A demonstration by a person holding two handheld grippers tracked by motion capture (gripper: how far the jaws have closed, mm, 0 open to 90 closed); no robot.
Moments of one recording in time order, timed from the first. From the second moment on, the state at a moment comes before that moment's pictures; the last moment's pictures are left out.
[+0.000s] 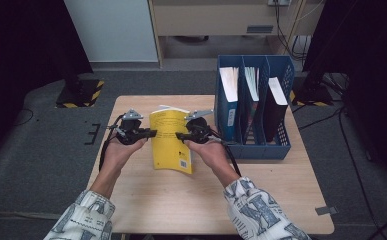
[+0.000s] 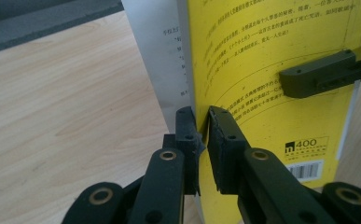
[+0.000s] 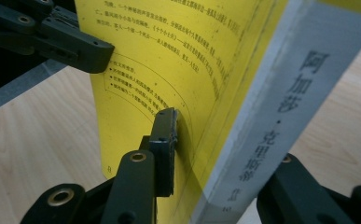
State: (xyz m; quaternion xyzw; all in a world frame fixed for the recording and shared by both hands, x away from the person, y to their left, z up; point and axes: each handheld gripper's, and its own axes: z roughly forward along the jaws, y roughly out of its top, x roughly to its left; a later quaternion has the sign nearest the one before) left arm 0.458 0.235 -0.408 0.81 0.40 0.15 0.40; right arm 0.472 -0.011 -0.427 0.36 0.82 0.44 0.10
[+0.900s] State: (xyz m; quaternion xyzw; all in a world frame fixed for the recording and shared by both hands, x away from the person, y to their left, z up) left arm 0.388 0.238 -0.414 0.78 0.39 0.18 0.45; right arm 0.407 -0.020 -0.430 0.31 0.80 0.49 0.13
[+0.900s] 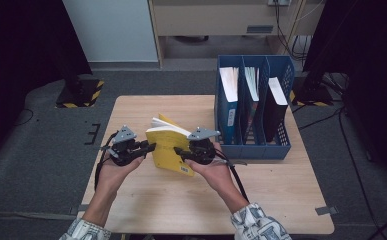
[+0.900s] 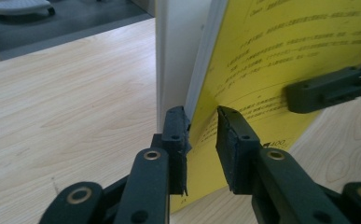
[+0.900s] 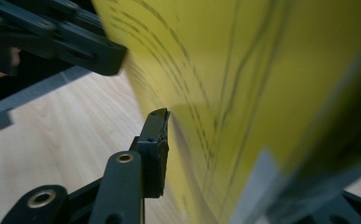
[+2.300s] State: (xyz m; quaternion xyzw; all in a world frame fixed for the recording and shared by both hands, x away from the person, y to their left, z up) left arm 0.377 0.246 -0.483 0.75 0.44 0.19 0.45; right arm 0.402 -0.021 -0.410 0.26 0.81 0.51 0.10
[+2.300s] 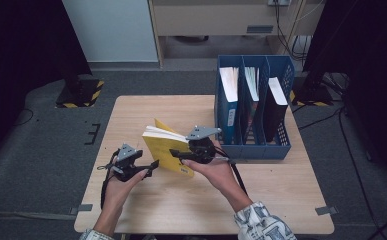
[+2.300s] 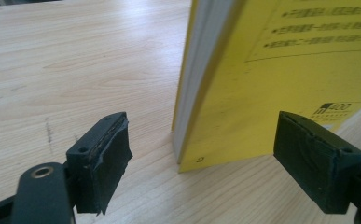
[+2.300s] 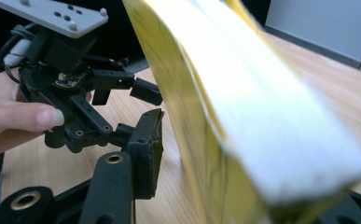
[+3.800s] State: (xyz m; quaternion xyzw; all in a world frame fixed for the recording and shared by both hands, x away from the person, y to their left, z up) left arm 0.375 0.247 -0.507 0.79 0.43 0.18 0.40; right arm 0.419 -0.017 -0.401 0.25 0.81 0.53 0.09
